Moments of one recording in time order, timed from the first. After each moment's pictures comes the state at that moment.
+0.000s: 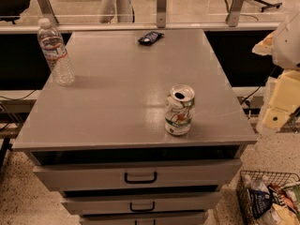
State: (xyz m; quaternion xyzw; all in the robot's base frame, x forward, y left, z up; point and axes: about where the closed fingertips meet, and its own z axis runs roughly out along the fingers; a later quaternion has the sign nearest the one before) arm 0.438 -0.217 0.976 -0.60 0.78 -0.03 0.16
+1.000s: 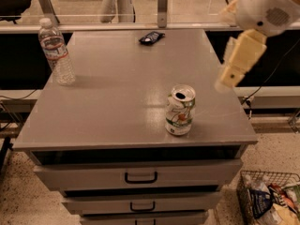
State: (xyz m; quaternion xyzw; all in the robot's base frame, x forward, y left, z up) arm 0.500 -0.151 1.014 -0.63 0.74 0.03 0.25
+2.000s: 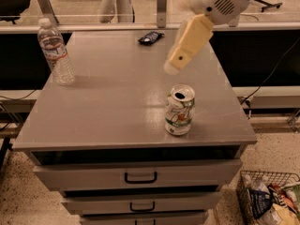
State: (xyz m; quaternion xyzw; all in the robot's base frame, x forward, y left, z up) arm 0.534 -0.058 1.036 -0.63 0.69 0.10 0.33
